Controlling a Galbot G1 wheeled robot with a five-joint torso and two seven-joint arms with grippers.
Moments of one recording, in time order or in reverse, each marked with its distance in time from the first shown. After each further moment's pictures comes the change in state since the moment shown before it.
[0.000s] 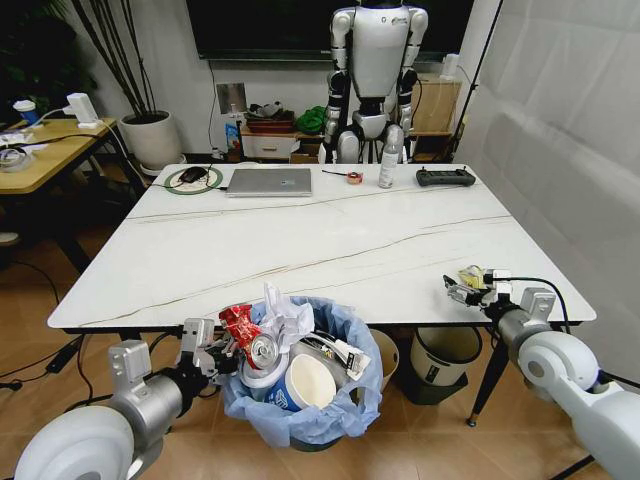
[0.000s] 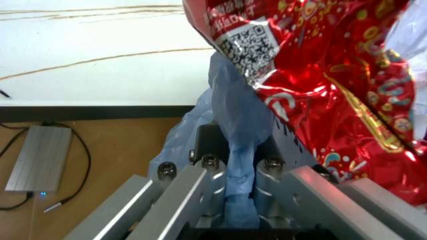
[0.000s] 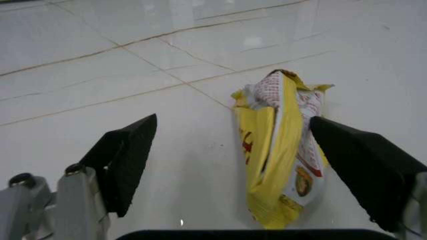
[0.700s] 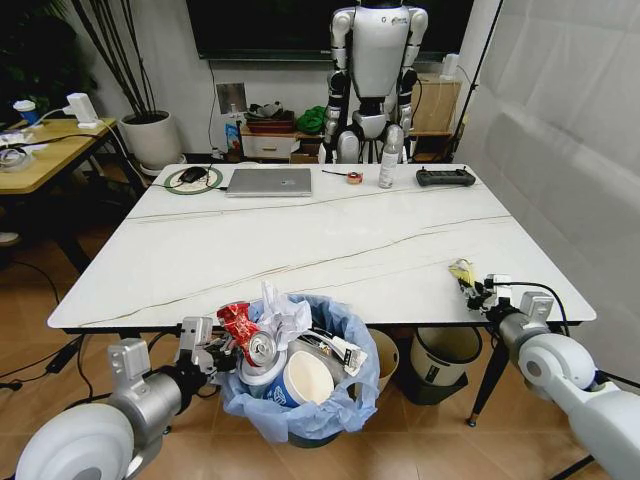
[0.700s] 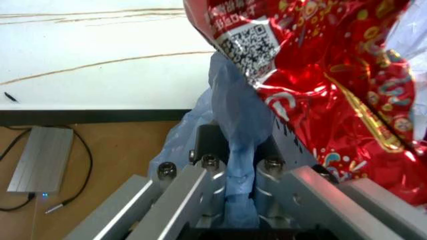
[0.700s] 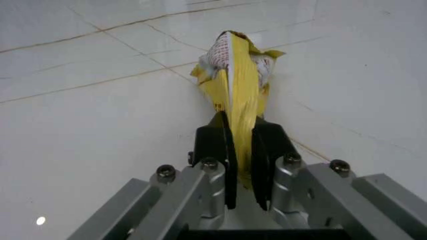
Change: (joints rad) left arm -0.008 -0.001 -0.001 0.010 -0.002 -0.003 0.001; right arm 0.022 -0.004 -0.028 -0.062 -0.016 0.023 -0.037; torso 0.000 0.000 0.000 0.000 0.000
